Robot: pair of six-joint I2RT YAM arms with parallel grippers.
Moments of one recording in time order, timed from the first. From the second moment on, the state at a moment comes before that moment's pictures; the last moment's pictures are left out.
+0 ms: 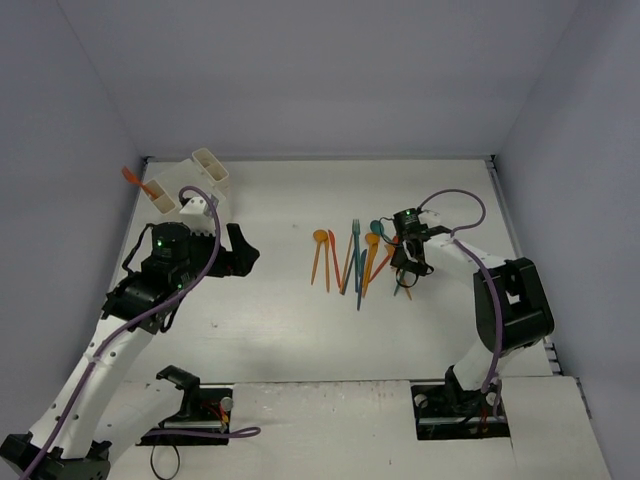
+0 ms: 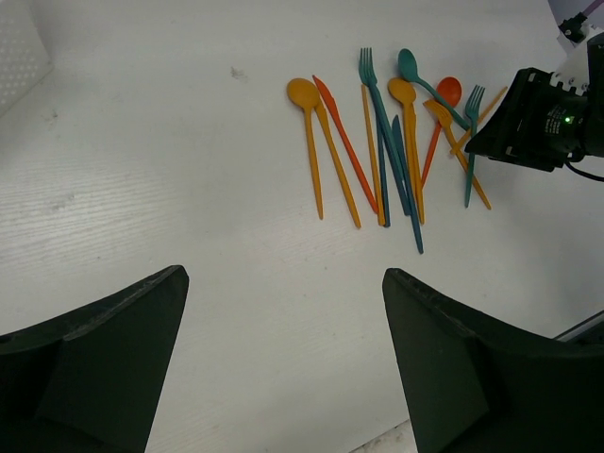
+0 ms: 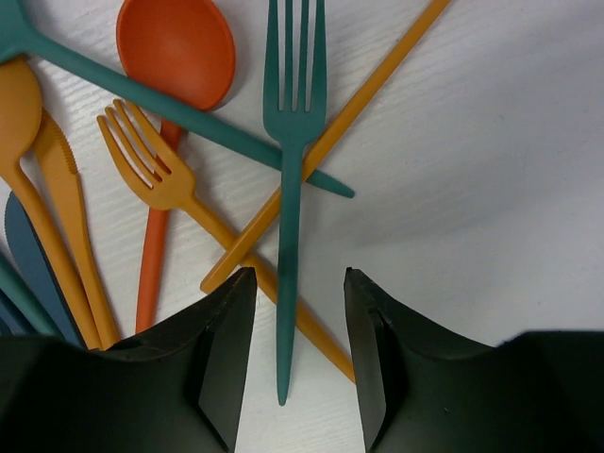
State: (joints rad) left arm -0.38 0.83 0.97 -0.60 0.11 -0.36; right arm 0.32 1.64 0.93 -0.45 0.33 0.65
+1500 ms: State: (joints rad) left arm -0.74 1.16 1.30 -0.40 0.03 -0.44; right arm 0.82 1.15 1.05 -0.34 0.19 0.31
